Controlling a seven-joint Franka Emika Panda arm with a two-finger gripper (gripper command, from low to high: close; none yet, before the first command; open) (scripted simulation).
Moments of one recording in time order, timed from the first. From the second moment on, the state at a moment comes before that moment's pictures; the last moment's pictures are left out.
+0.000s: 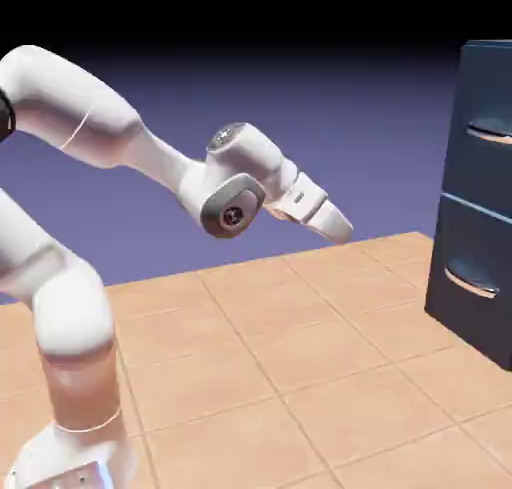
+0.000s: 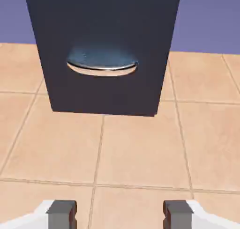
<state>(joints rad) 0.01 -0.55 0.00 -2.78 -0.05 3.04 0.70</state>
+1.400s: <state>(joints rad) -0.01 0.15 0.05 -1.72 -1.88 3.02 -0.59</state>
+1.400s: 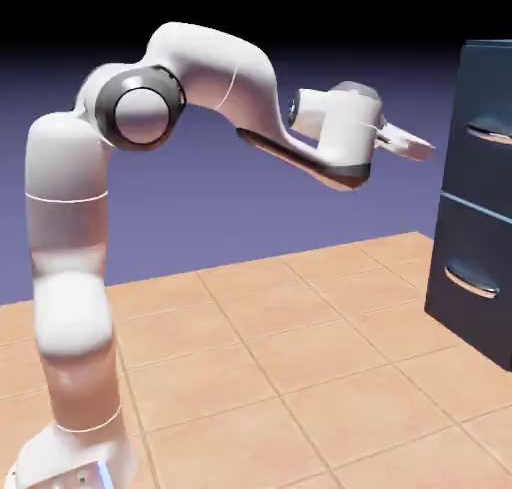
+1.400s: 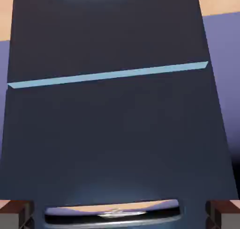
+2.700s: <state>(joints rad) 0.13 0.78 -0.25 -0.75 -2.49 3.21 -1.26</state>
